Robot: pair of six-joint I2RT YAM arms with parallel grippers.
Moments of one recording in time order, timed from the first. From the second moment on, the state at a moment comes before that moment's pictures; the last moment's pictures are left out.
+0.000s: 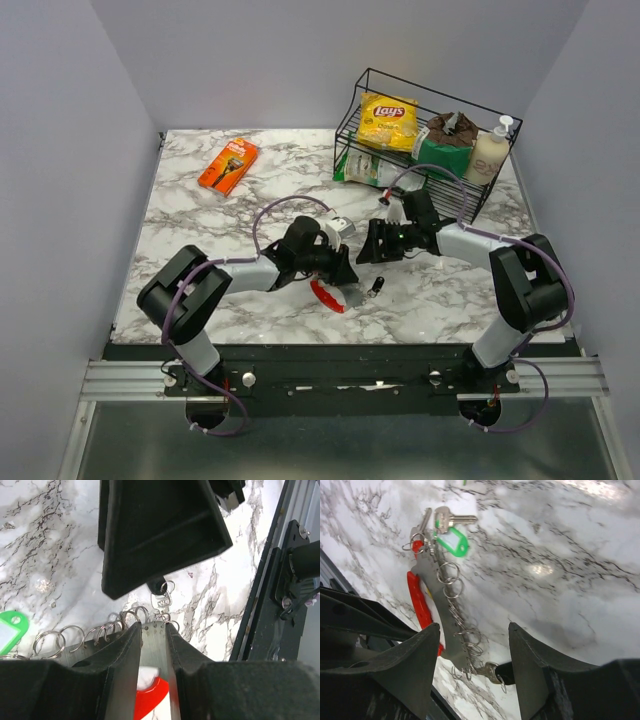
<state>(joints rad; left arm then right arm) -0.71 1.66 0.73 0.39 0.58 -0.30 0.40 1.67 0.90 -0.15 -0.60 0.33</state>
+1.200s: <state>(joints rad) -0.72 1.78 0.79 0.33 0.53 -0.25 0.36 1.67 0.87 -0.14 -0.64 0.35</state>
